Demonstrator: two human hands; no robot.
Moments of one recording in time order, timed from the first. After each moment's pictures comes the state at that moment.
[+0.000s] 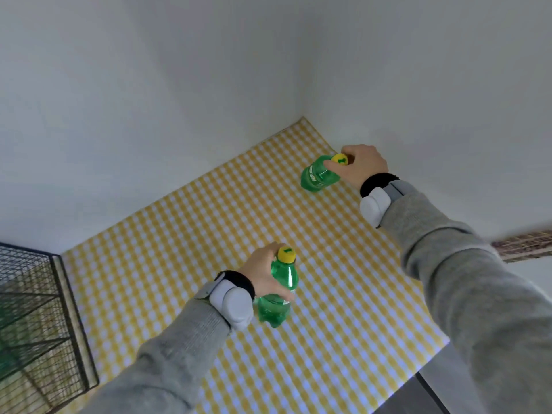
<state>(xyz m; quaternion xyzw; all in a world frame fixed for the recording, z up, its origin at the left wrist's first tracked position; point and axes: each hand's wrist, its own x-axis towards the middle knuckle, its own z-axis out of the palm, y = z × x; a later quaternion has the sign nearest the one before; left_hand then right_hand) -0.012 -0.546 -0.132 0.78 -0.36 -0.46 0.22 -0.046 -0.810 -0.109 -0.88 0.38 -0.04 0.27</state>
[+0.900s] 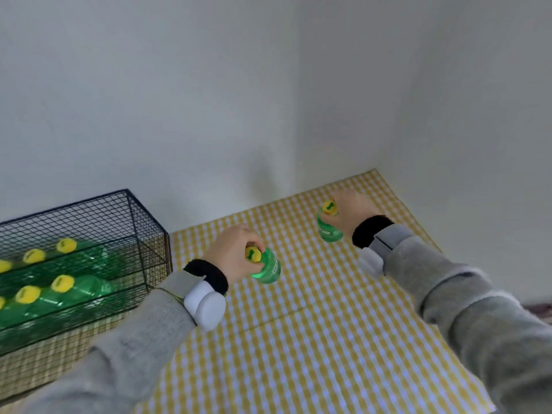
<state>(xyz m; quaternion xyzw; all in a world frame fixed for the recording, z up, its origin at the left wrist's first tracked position) 0.047 -0.392 -0.014 0.90 -0.34 -0.17 0.20 0.001 -0.635 -0.026 -0.97 0.19 0.06 0.13</state>
